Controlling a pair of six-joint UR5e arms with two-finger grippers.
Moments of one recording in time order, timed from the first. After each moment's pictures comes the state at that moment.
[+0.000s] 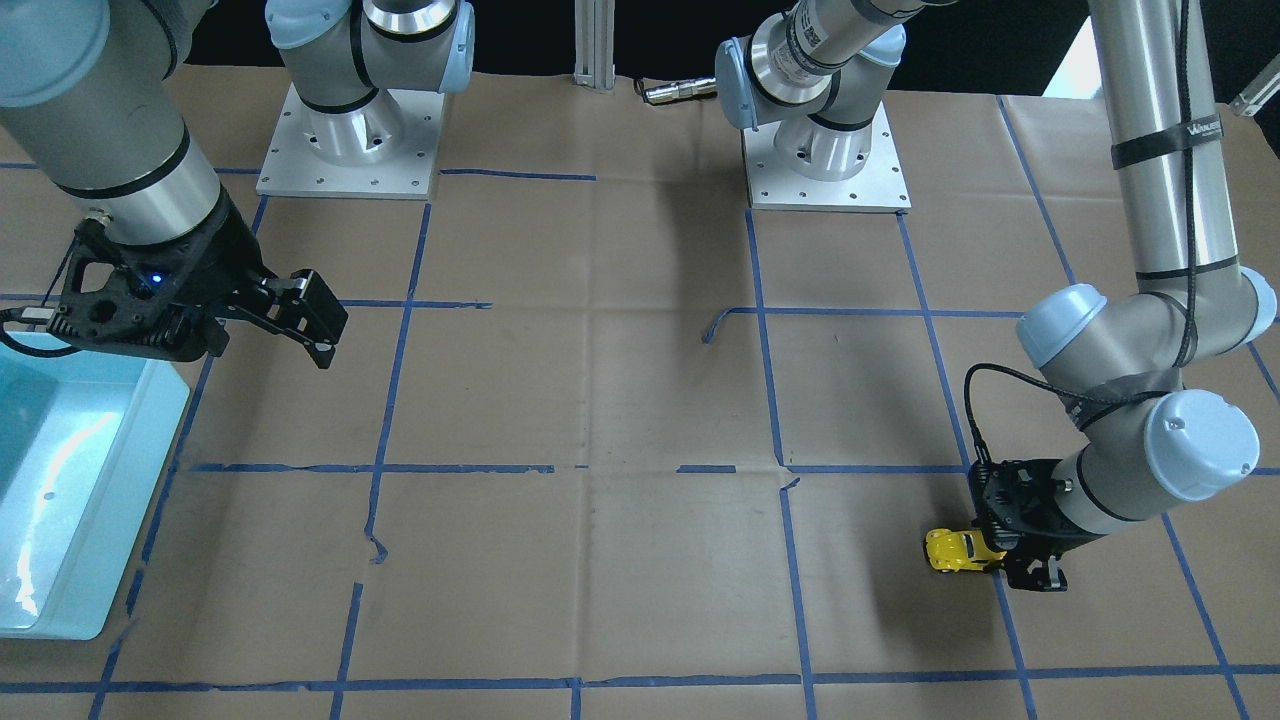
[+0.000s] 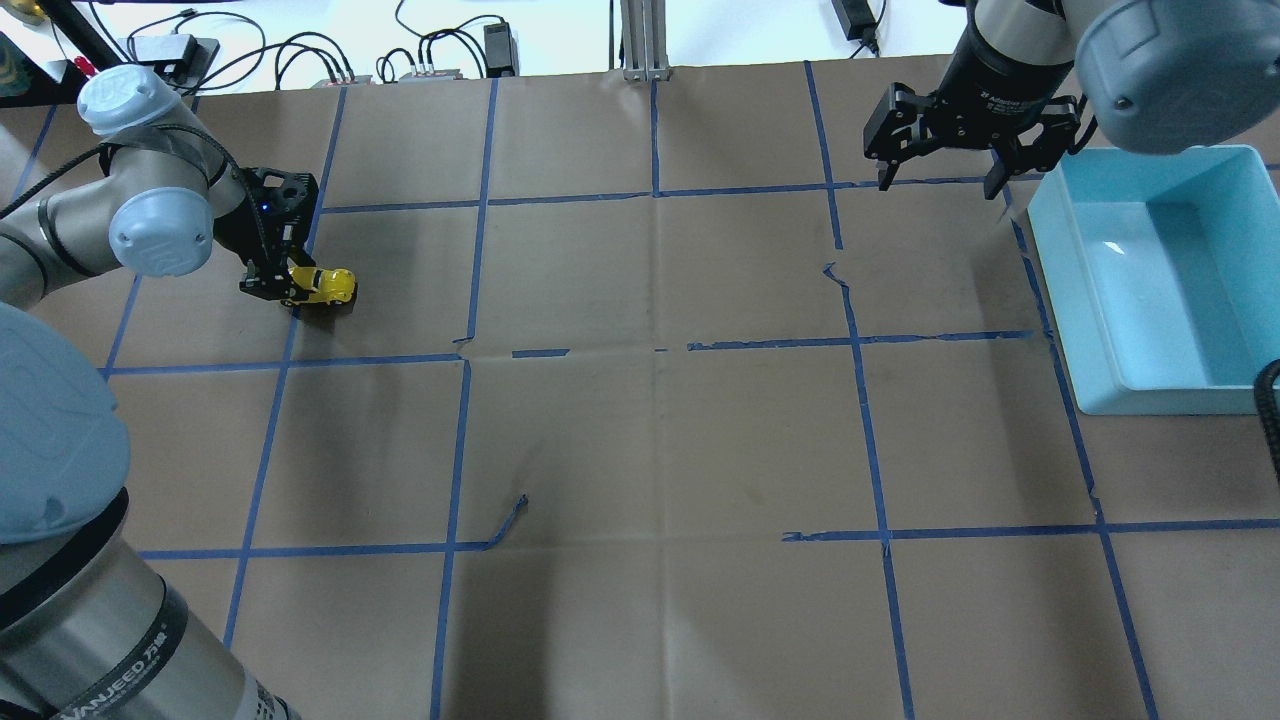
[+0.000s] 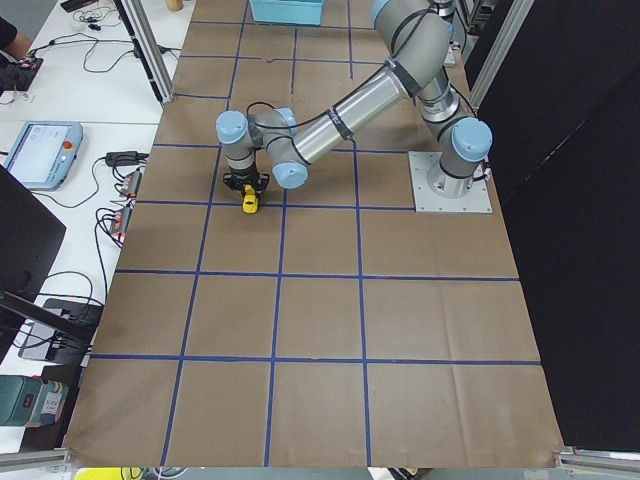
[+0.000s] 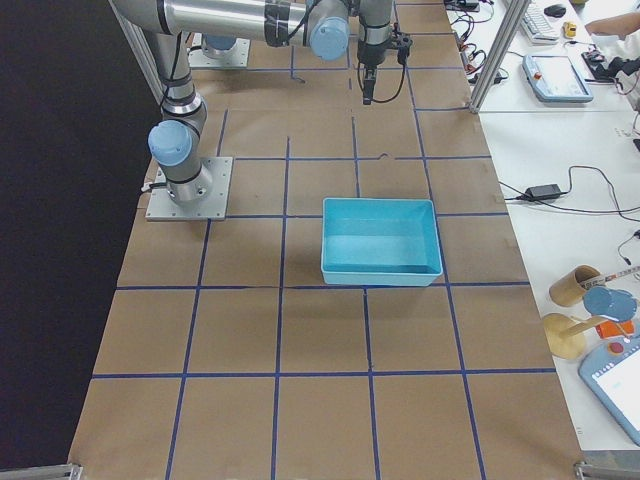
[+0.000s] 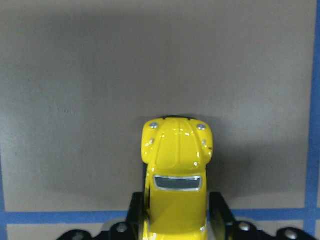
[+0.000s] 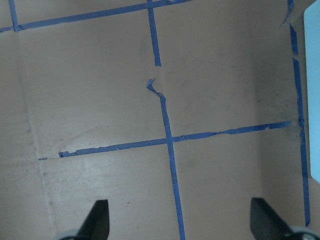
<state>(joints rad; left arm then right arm) -1.23 -2.14 -1.59 -0.99 1.54 1.91 1.53 -1.44 1.54 -1.72 -1.54 0.09</state>
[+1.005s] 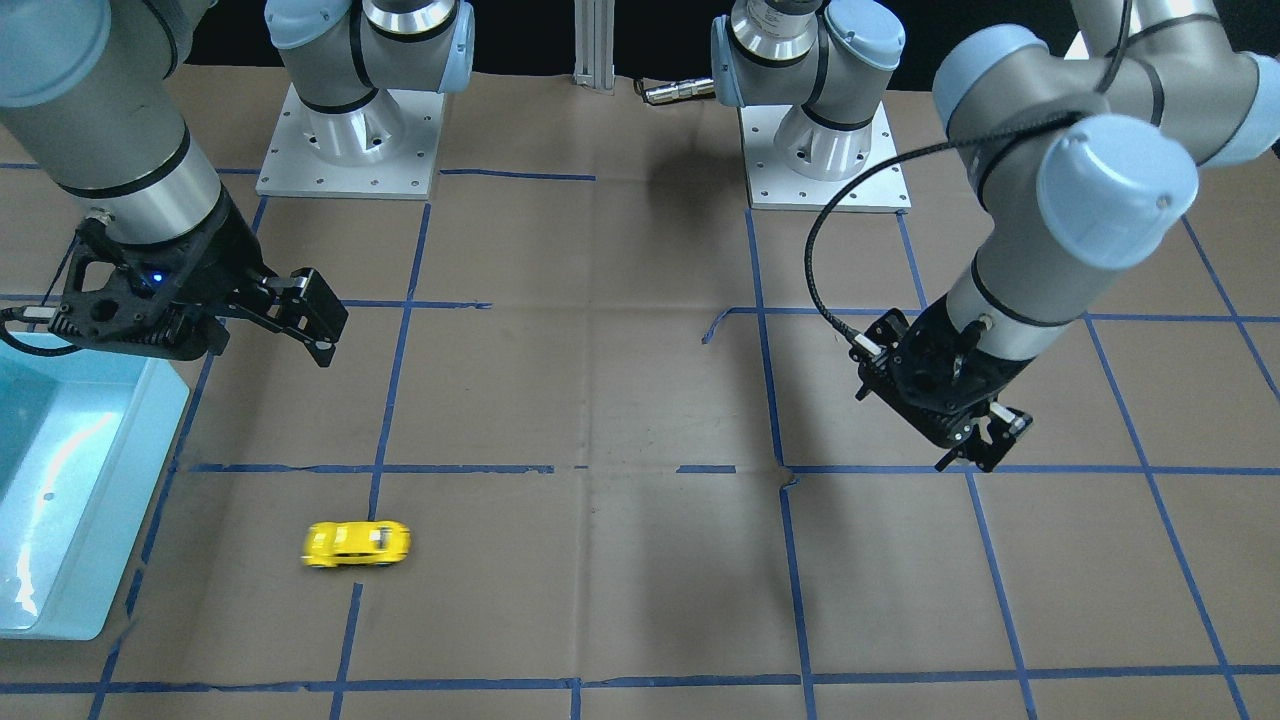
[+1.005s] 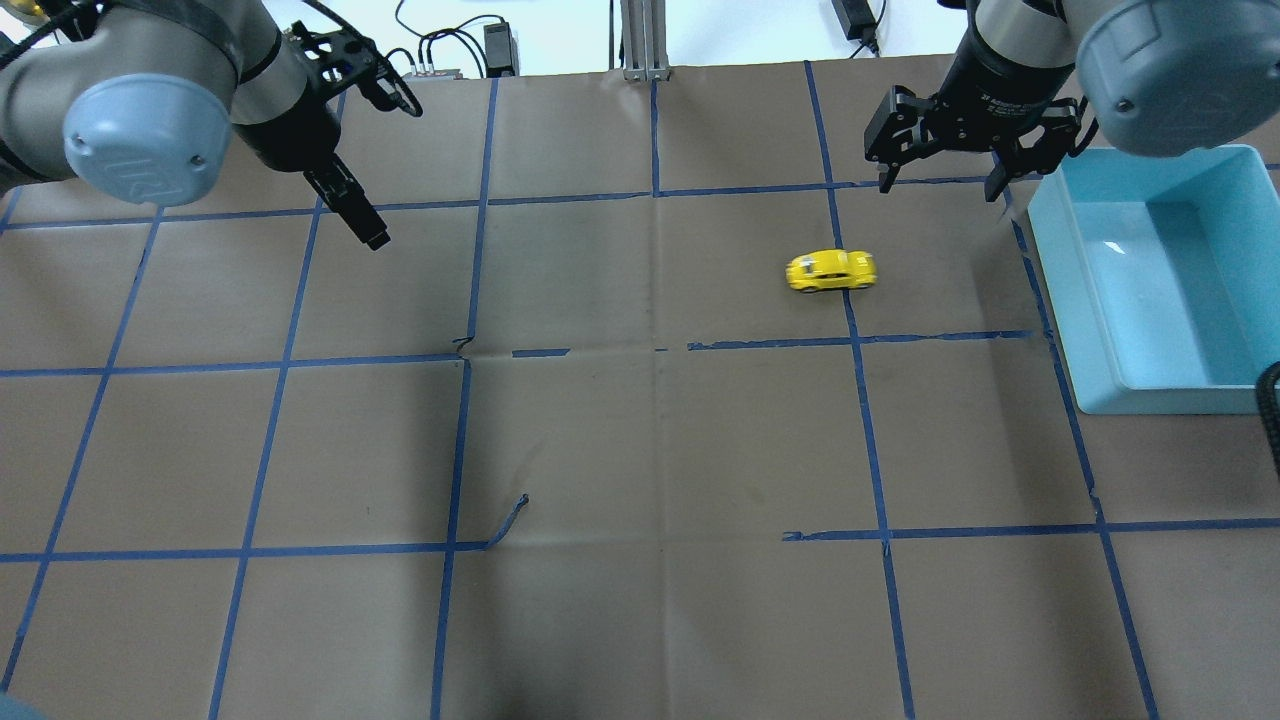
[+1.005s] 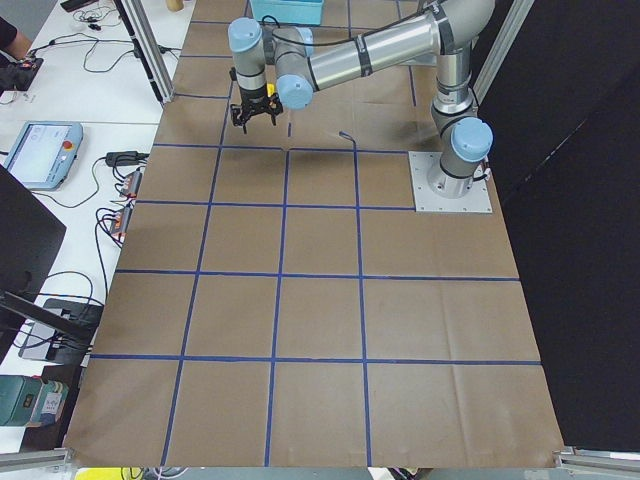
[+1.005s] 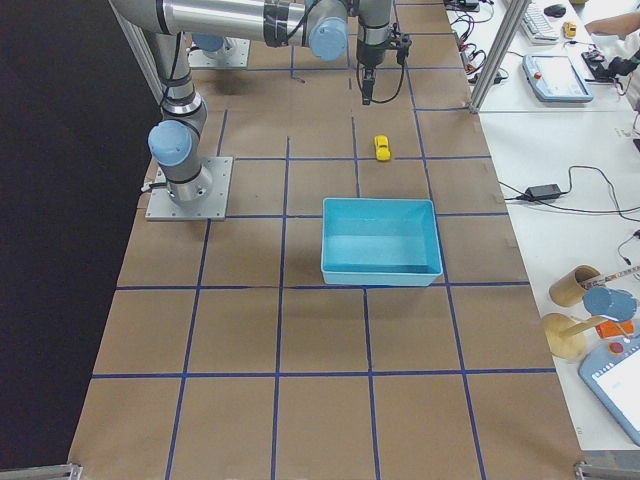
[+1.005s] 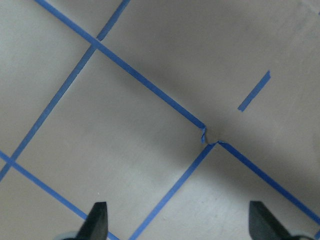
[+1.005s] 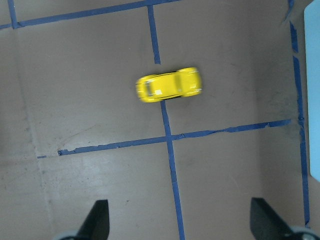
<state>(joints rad) -1.49 -1.78 -1.55 -1.33 1.55 0.86 1.53 -1.45 1.55 -1.72 -1.54 0.09</state>
